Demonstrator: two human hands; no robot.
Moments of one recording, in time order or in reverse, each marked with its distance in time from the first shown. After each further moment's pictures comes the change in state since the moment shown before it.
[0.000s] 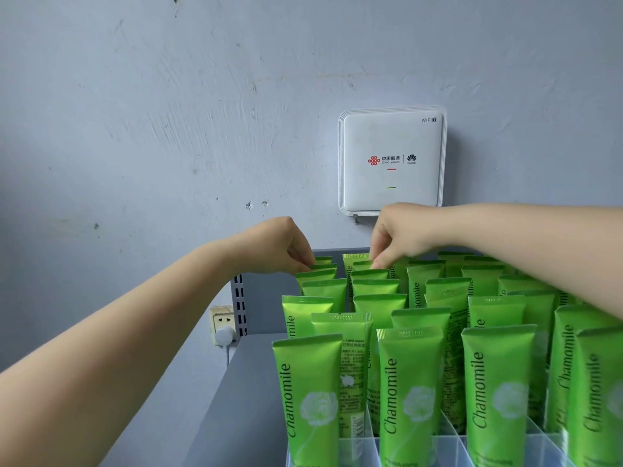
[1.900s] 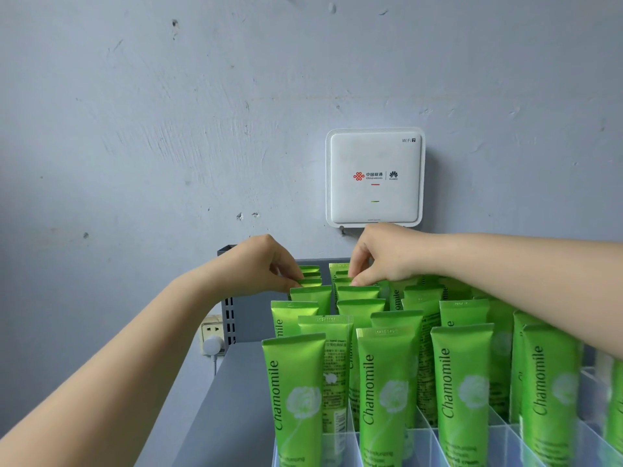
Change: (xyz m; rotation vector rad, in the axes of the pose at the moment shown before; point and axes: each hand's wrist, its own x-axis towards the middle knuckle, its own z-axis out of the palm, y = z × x) left_hand -0.026 0.008 0.006 -0.045 0.126 0.024; right_hand -0.024 -0.018 0.007 0.059 0.084 -0.021
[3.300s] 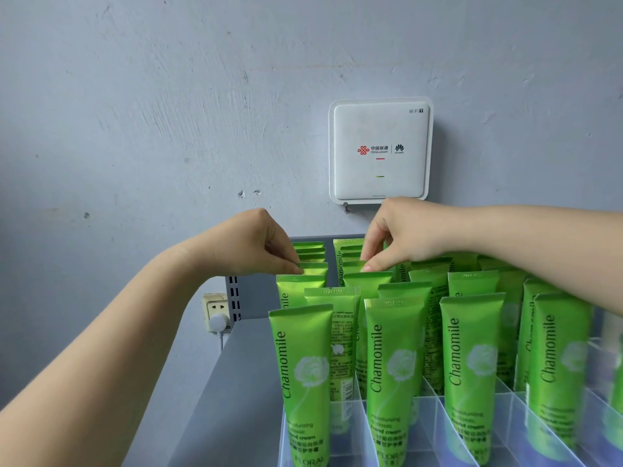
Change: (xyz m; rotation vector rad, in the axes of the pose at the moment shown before) left_hand -0.025 0.016 -0.014 -0.096 -0.053 0.014; right_hand -0.025 -0.007 -0.007 0.075 -0.027 -0.049
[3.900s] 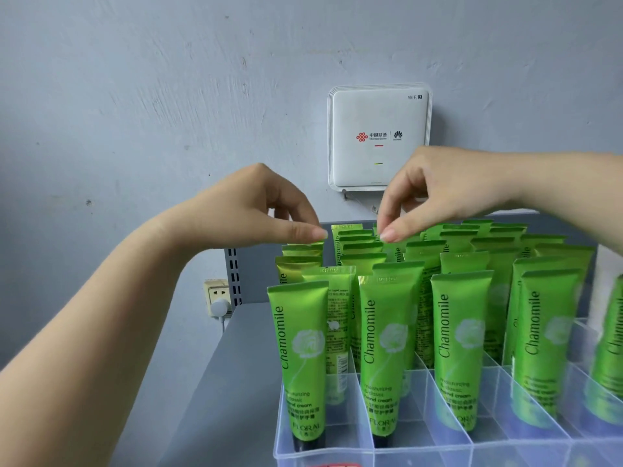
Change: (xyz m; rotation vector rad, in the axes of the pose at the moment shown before) left_hand -0.027 0.047 -0.017 -0.111 0.030 0.218; right_hand -0.045 -0.017 -0.036 0.170 0.012 -0.159
